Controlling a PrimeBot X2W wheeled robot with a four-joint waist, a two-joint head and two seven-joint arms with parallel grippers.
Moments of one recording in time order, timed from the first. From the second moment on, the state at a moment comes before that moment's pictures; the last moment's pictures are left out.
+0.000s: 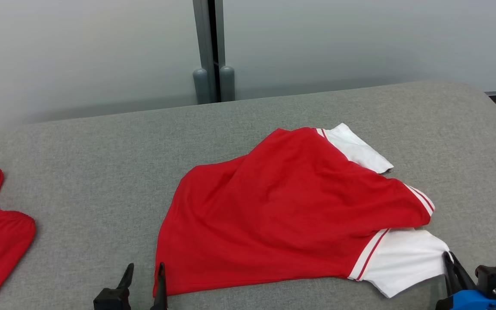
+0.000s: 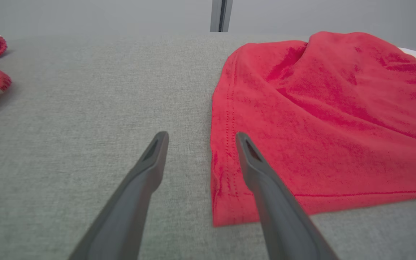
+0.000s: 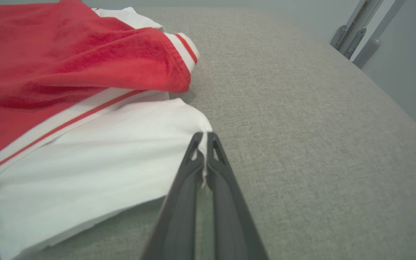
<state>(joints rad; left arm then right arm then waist) 0.00 0.05 -0.11 0.50 -0.15 -0.04 -0.26 -0.12 -0.11 -0.21 0.66 -0.01 0.13 -0.26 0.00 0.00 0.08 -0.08</state>
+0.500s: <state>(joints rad) 0.00 0.05 -0.20 0.63 -0.25 -0.09 -0.26 -0.12 -0.10 -0.22 0.62 -0.01 0.13 -0.26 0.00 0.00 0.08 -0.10</state>
